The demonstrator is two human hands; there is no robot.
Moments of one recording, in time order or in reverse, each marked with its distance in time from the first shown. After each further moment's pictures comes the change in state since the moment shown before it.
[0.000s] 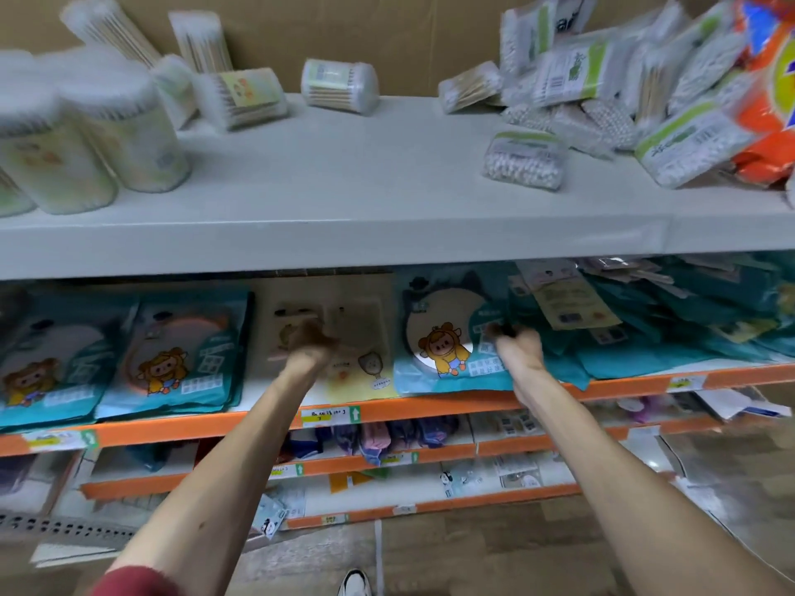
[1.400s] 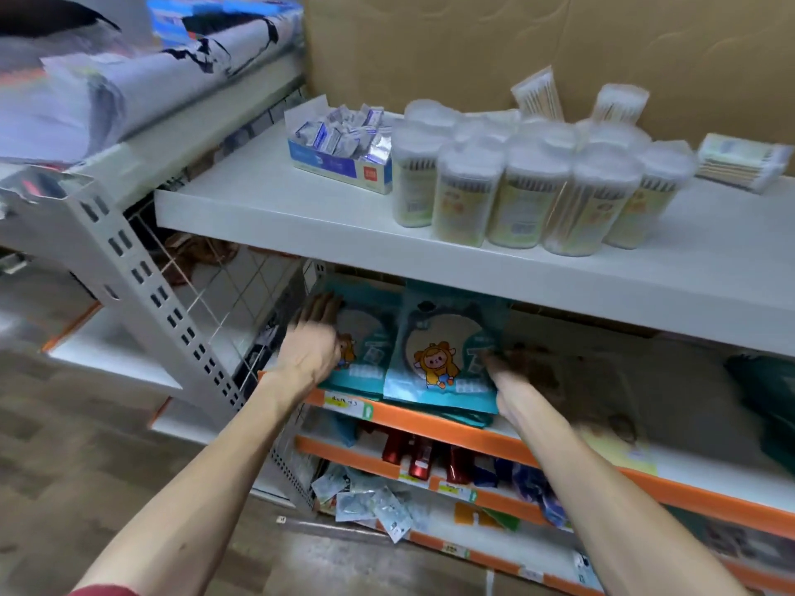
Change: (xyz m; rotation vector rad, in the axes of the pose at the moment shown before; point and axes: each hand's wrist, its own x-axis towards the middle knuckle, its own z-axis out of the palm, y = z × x) left_hand 0.003 -0.213 -0.362 0.688 0.360 0.367; right_hand -0.184 -0.063 0.370 0.098 -0.454 0.289
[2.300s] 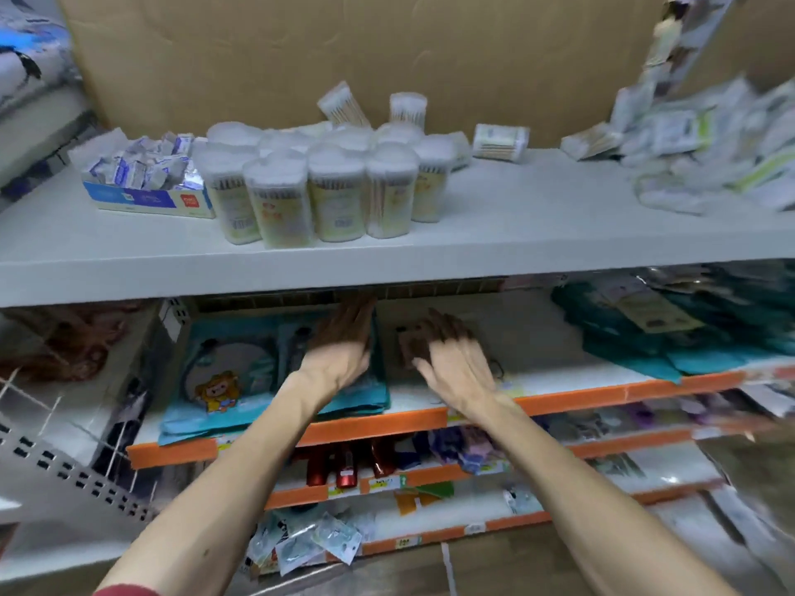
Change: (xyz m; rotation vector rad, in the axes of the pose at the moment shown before) left_hand 0.016 0.186 0.016 -0.136 -0.009 0.522; right_hand -0.066 0.005 -0.109 -1.421 0.443 -0.953
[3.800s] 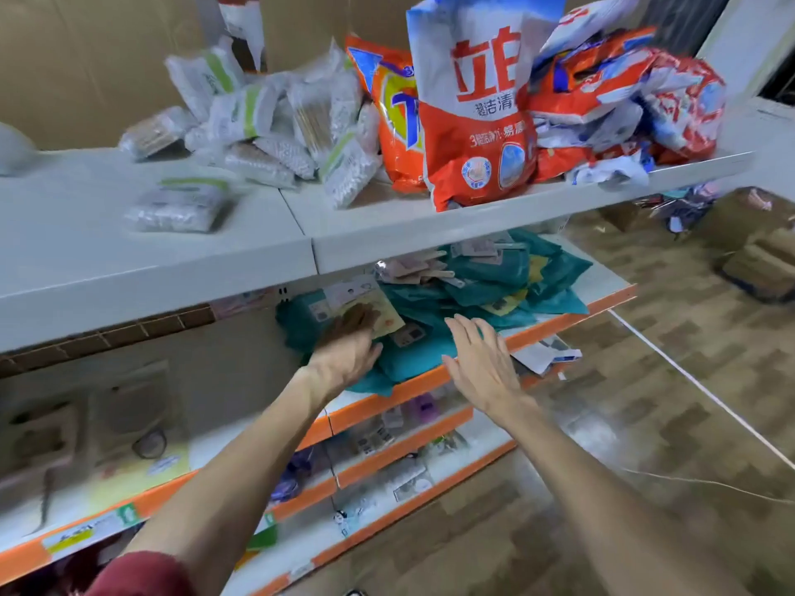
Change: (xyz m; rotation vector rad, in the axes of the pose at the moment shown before) left_hand 0.235 0.489 0.212 -0.097 -0.228 0.261; right_hand -0.168 0.550 -0.070 -0.148 -0.043 0.425
